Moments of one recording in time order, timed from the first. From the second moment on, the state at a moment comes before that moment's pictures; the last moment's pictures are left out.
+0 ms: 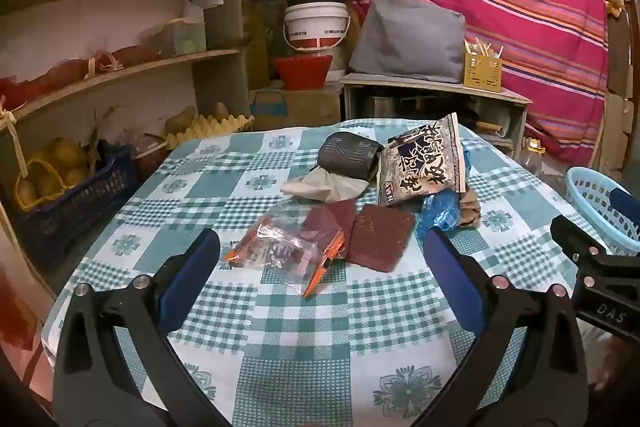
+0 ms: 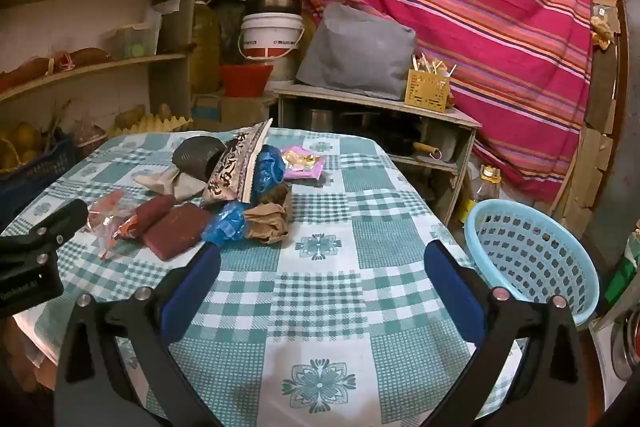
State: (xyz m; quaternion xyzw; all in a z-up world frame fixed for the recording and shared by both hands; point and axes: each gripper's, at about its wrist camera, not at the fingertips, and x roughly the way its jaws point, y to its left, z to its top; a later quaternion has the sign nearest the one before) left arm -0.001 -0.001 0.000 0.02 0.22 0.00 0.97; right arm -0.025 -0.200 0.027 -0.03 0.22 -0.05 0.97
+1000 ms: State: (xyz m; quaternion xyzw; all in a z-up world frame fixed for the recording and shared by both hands) left arm -0.004 -0.002 0.004 0.03 0.22 0.00 0.98; right arm -0.026 -0.202 0.029 -0.03 0.23 -0.05 0.97
